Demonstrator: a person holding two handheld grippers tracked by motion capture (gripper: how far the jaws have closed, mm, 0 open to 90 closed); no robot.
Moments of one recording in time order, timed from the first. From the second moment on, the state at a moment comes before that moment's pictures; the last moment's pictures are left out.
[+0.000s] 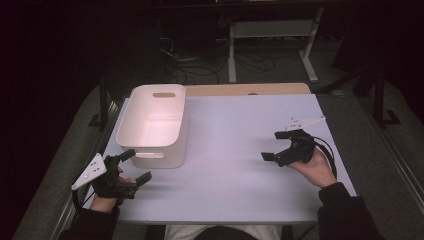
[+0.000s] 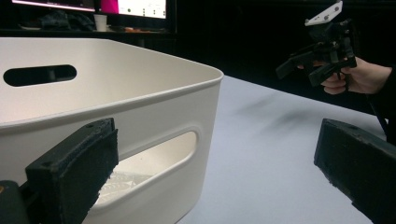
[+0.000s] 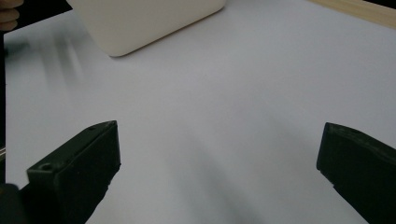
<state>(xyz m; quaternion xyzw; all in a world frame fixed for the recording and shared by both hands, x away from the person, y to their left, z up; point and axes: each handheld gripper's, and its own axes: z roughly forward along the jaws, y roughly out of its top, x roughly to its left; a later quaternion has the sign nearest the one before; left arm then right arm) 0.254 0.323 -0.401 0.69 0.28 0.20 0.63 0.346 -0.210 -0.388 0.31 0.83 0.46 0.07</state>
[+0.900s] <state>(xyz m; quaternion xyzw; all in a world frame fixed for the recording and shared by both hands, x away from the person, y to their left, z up) 0.255 0.322 -0.401 0.70 0.28 0.20 0.63 0.306 -0.260 -0.417 0.35 0.79 0.50 0.11</state>
